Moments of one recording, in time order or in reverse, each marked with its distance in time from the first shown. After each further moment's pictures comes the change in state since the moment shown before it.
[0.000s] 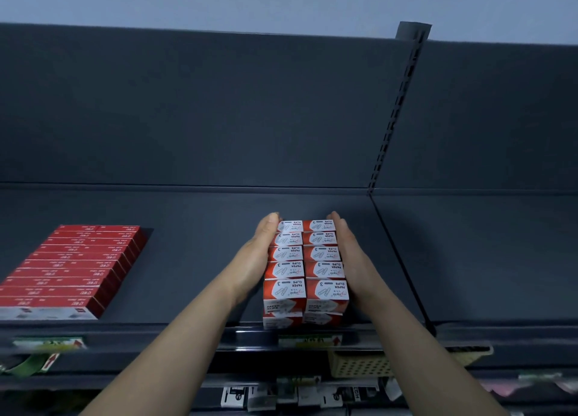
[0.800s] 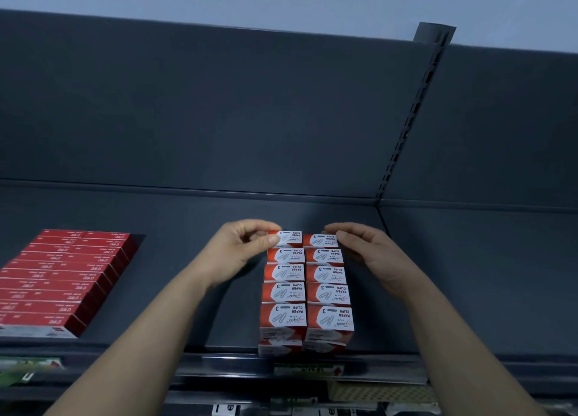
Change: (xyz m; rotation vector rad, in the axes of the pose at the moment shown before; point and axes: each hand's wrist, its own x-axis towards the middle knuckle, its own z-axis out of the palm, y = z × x) left_hand 0.041 0.004 -0.046 0.194 -0.013 0.184; right_hand 0.036 -0.030 -0.047 -0.219 0.039 -0.131
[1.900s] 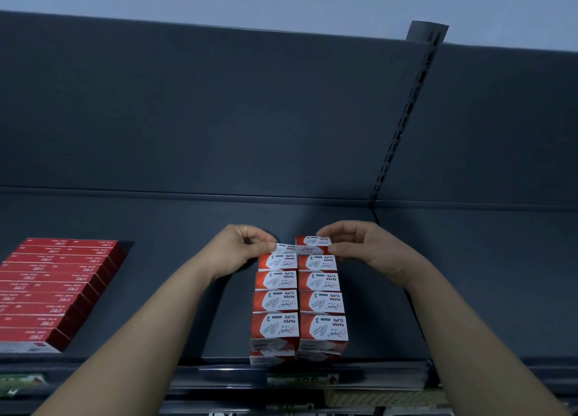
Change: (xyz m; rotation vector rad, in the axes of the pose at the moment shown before) left_hand 0.035 -0.013 0.002 0.164 -0.057 -0.163; right_hand 0.014 -0.014 -0.018 -0.179 -0.194 -0.001
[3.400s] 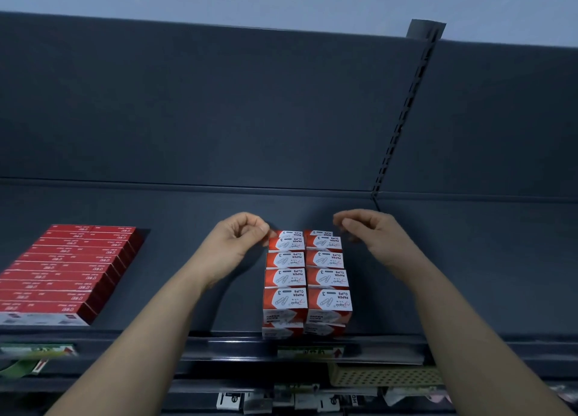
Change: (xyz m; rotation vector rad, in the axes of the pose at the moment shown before) left_hand -0.056 0.005 0.001 -0.226 0.137 0.151; right_hand -0.013 0.010 0.015 -0.050 0.352 -0.077
